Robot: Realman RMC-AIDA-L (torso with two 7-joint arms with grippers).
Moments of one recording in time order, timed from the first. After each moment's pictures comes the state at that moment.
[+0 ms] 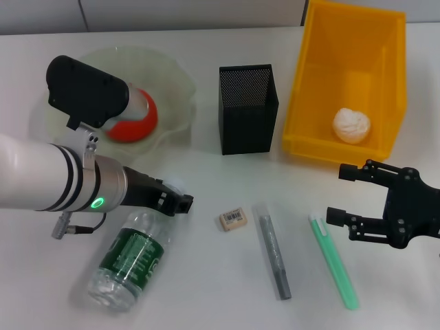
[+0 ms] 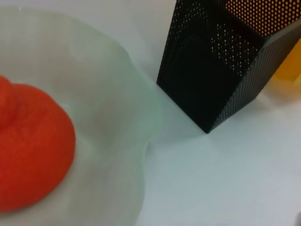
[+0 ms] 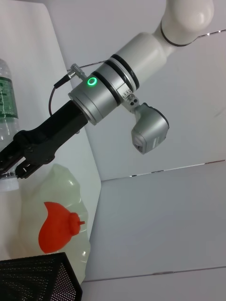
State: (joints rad) left arm -0.26 -2.08 1.82 1.47 2.56 1.07 -2.88; right arm 0.22 2.08 -0.88 -0.74 -1.74 -1.67 1.16
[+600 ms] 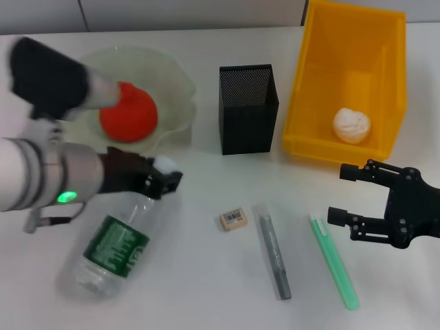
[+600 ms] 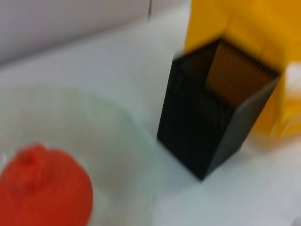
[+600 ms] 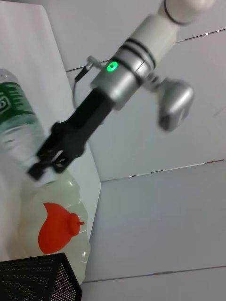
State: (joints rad) left arm -0.17 -2.07 1.79 1.61 2.54 1.06 -2.79; right arm 0.22 2.08 -0.87 -0.74 -1.74 -1.68 1.17
